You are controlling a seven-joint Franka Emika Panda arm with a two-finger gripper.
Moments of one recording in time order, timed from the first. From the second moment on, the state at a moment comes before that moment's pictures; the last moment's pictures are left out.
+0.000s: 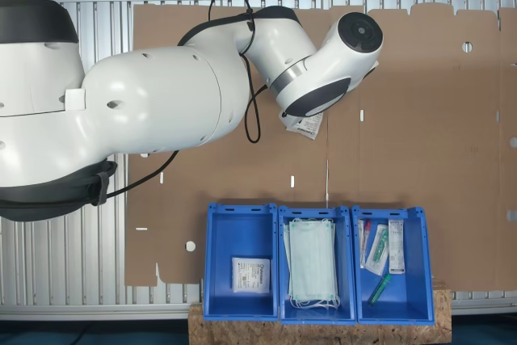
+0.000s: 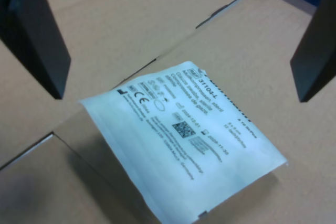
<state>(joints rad) -0.30 0.55 0.38 -1.97 -0.64 2.31 -0.88</state>
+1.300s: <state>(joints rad) -0.30 0.66 0.34 -1.93 -0.67 2.37 -0.88</state>
